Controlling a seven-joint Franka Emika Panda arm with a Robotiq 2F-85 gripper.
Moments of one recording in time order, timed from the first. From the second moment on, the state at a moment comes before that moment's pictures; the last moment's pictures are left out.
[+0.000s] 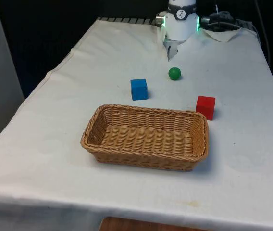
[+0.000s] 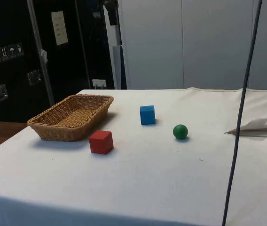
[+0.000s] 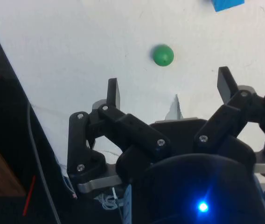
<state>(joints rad) 0.37 0.05 -0.39 -1.87 0.05 1.84 -0.06</state>
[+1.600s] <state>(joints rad) 0.34 -0.14 -0.42 -2.12 0.00 2.00 -0.26</state>
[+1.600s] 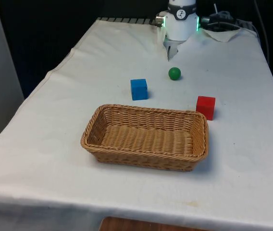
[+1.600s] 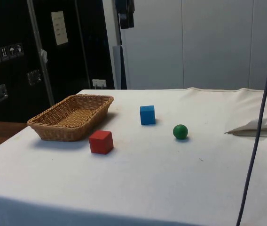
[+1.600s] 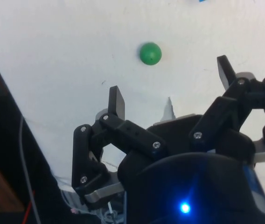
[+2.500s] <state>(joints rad) 0.34 -0.16 -0.44 -2.21 -0.05 2.12 -0.29</state>
